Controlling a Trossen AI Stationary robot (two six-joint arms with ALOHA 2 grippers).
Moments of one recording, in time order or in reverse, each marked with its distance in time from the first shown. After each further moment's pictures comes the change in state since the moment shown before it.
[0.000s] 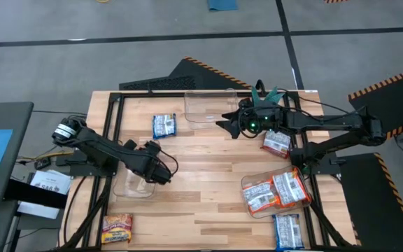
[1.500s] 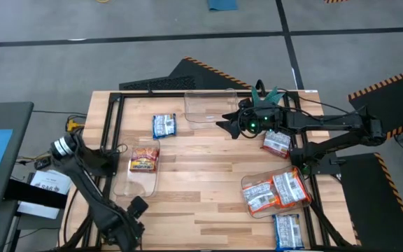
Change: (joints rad) left arm -0.637 0.142 0.092 0.438 0.488 1.059; right arm 0.000 0.000 0.000 -0.015 0.000 0.015
